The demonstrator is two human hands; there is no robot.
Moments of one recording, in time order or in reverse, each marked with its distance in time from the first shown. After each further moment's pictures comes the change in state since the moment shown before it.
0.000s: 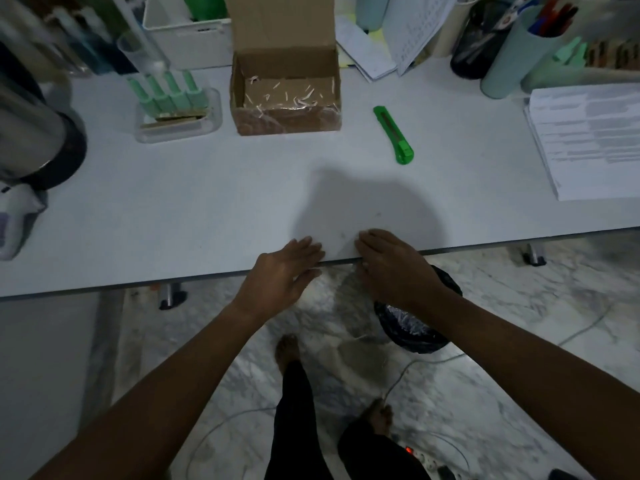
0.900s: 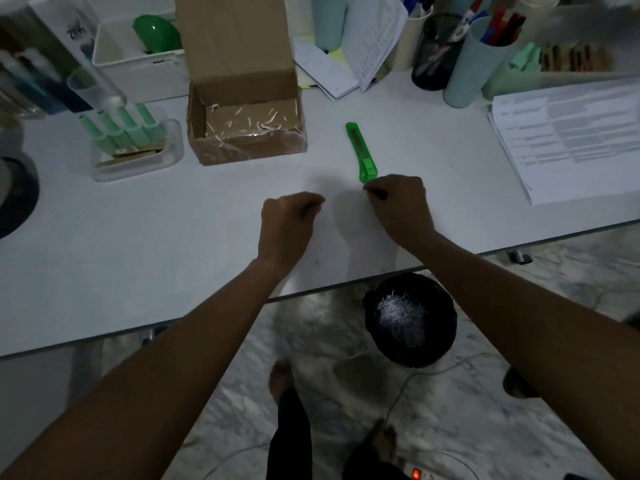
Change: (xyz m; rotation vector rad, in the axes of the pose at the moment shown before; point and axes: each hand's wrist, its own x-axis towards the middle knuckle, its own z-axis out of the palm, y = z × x) left_hand 0.141 0.013 0.011 -0.084 0.249 -0.203; right_hand 0.057 0.107 -0.012 0.452 0.376 0.660
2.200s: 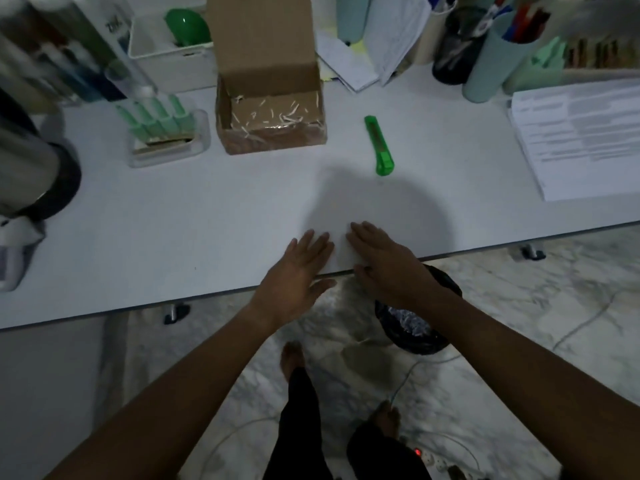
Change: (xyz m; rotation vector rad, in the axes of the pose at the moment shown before) left_hand -0.101 -0.020 -0.026 0.263 -0.510 0.175; right_hand -0.101 -0.024 0.010 -0.111 -0.495 -0.322
